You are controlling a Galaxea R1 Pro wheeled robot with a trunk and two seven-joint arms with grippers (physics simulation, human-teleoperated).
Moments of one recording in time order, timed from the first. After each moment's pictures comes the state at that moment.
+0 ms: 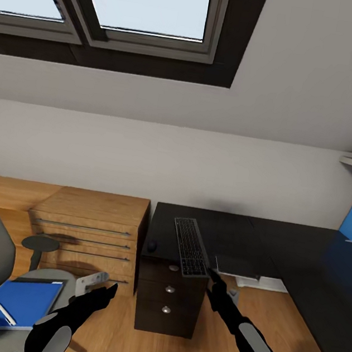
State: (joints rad) left arm -0.09 0.02 -0.18 -1.51 0.60 0.45 0.36; right arm -0.53 -0.09 0.23 -0.50 -1.51 0.24 0.45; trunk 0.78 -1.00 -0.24
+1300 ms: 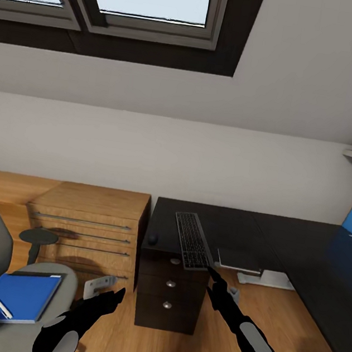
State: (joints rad) left arm -0.09 0.01 -0.25 -1.50 0.60 0.45 0.37; right arm -0.53 -0.10 0.23 -0.50 -1.48 0.25 0.48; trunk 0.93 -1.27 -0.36
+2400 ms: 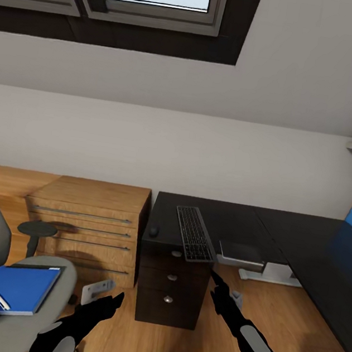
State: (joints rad) left arm -0.06 0.02 -0.24 -1.51 0.63 0.44 0.37; right arm -0.53 -0.10 0.23 -0.47 -1.48 0.18 0.45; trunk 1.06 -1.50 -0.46
